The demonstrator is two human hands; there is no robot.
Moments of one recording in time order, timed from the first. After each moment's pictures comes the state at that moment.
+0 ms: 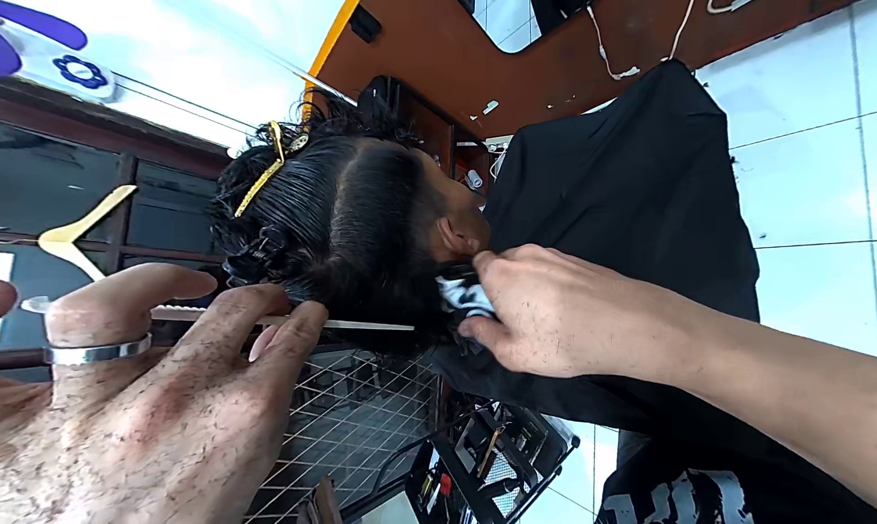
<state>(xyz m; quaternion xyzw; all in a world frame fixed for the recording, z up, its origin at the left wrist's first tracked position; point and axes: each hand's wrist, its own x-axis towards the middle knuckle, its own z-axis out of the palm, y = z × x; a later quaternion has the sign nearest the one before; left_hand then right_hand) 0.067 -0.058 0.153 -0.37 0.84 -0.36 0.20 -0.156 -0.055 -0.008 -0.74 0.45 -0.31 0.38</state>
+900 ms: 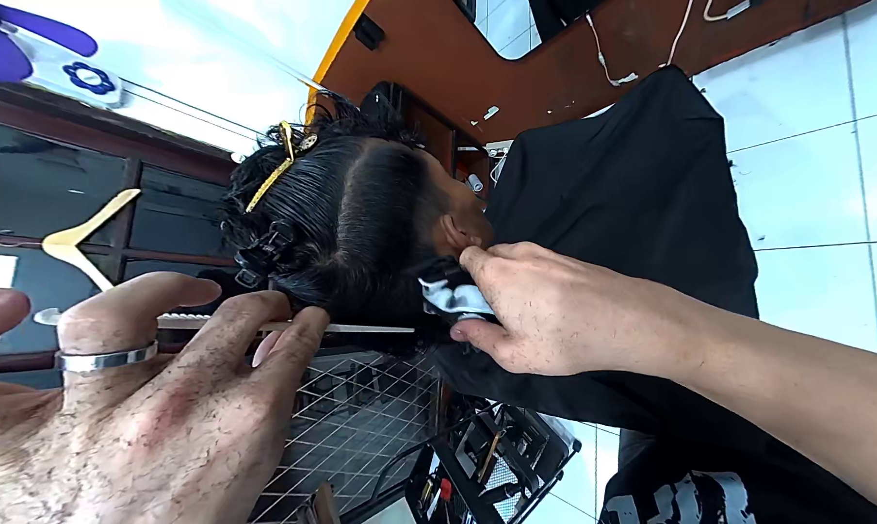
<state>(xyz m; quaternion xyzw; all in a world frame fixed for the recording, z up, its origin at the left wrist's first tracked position) 0.068 -0.051 0.153 -0.36 0.83 -0.37 0.20 -0.154 -0.054 -0.002 -0.76 0.44 -0.31 0.37</state>
